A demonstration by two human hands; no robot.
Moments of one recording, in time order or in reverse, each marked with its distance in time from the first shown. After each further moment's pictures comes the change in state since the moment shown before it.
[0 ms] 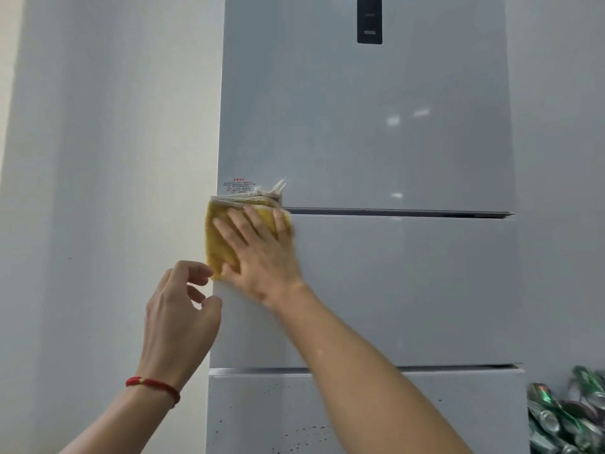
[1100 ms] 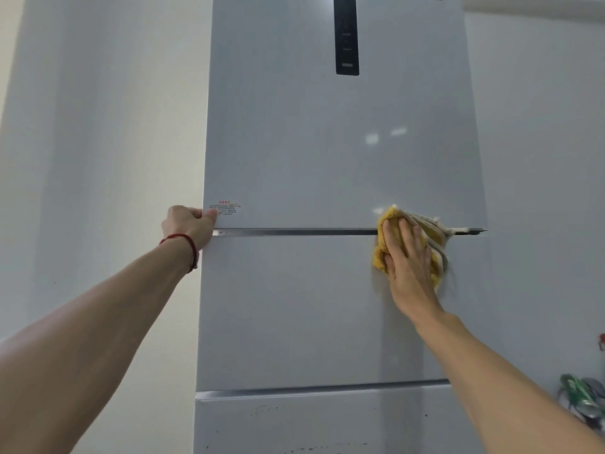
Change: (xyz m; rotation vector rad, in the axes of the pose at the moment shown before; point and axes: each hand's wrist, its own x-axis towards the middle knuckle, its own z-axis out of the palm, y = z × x) left_hand 0.167 0.037 0.037 -0.183 -0.033 -0.352; right_hand -0.130 0.217 -0.030 0.282 0.150 0.519
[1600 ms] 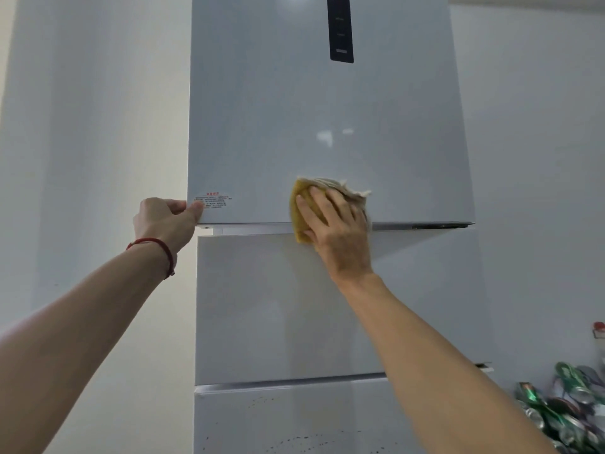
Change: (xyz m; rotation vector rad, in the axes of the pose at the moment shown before) left_hand -0.021 0.012 -0.030 -0.059 0.061 0.090; right_hand 0.047 -0.109 0.012 -0.346 0.497 -0.523
